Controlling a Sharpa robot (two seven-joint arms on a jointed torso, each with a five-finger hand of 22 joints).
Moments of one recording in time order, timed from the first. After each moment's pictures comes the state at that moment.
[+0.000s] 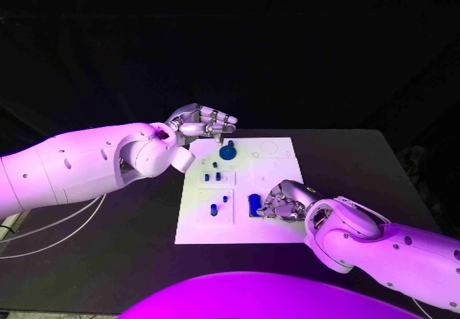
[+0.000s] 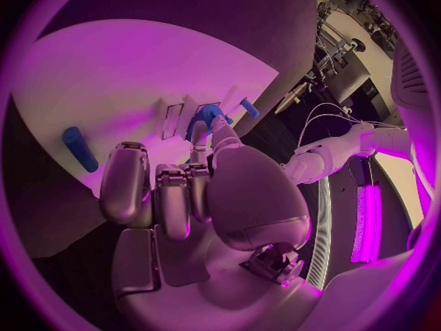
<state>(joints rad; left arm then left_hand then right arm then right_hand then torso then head) 1.12 -0.94 0.02 1.54 -0.21 -0.15 0.22 1.45 -0.17 0.43 0.02 0.31 1.06 0.18 0.08 0.15 1.12 0.11 0.16 0.18 1.15 0.03 0.86 0.50 0.18 0.98 0.11 0.87 0.73 0.99 -0.72 -0.14 1.73 -1.41 -0.41 -0.52 1.29 0.09 -0.05 0.11 0.21 1.06 0.01 0.46 0.63 1.45 -0.04 1.51 1.31 1.47 -0.11 1.57 1.31 0.10 1.46 0.00 1.19 1.29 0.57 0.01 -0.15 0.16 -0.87</state>
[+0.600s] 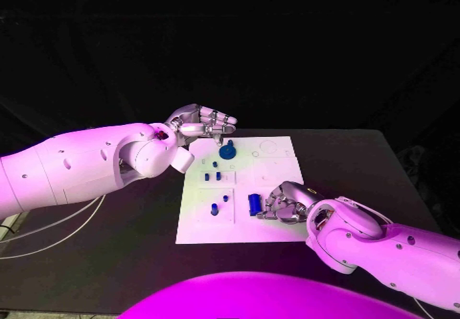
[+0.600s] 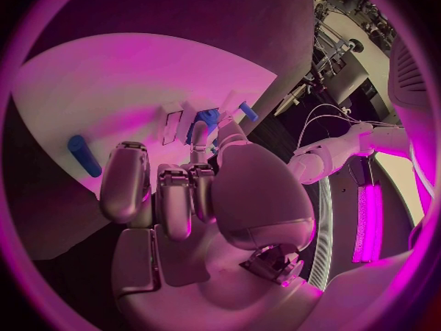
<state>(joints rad) 1.12 -0.94 0.02 1.54 -0.21 -0.15 0.22 1.45 -0.17 0.43 0.01 0.31 1.05 0.18 0.08 0.15 1.12 0.11 0.16 0.18 1.15 0.03 0.86 0.50 0.18 0.98 0.11 0.87 0.73 0.99 -0.73 -0.14 1.74 -1.39 -0.38 -0.51 1.24 -0.01 -0.08 0.14 0.17 1.06 0.01 0.47 0.66 1.47 -0.05 1.49 1.31 1.47 -0.11 1.57 1.31 0.10 1.46 0.00 1.19 1.29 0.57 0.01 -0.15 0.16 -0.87</state>
